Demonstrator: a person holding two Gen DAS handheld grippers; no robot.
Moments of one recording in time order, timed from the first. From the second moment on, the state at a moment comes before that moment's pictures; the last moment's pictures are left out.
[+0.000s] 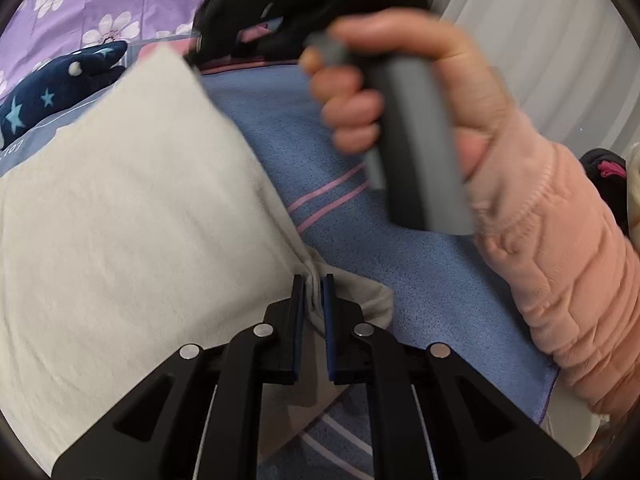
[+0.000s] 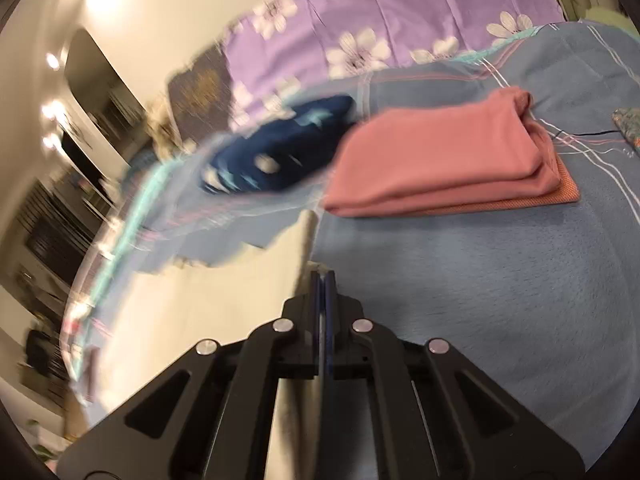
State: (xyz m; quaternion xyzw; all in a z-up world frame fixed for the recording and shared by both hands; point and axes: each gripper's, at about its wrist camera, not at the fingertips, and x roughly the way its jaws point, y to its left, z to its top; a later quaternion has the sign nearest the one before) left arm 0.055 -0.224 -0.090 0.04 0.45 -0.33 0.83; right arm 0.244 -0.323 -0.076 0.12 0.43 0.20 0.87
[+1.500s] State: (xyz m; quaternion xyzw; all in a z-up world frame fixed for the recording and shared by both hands) left arm 0.013 -0.039 -0.086 -0.05 0.41 -0.22 0.88; right arm 0.015 -0.371 -0.098 0.12 0.46 0.17 0.86
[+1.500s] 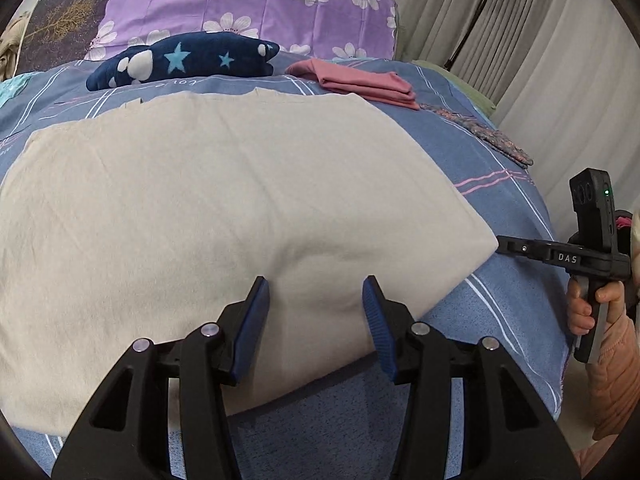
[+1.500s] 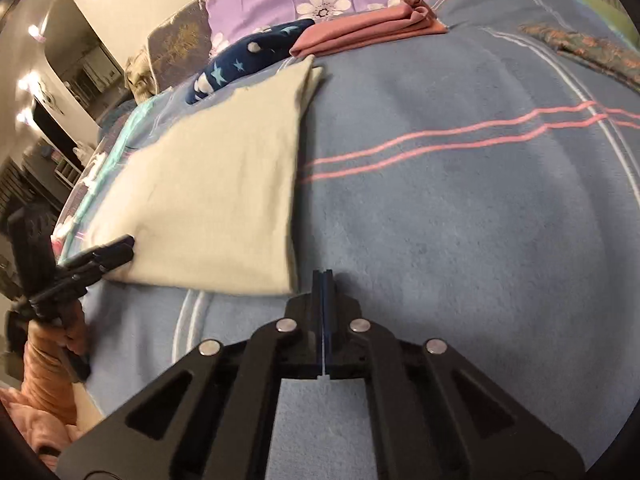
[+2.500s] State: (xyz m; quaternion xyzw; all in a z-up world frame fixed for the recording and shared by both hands) left arm -0.048 0.183 -0.087 -0.08 0.37 -0.11 0.92; right arm 0.016 -0.206 -0.019 -0.02 0.40 0.15 0.91
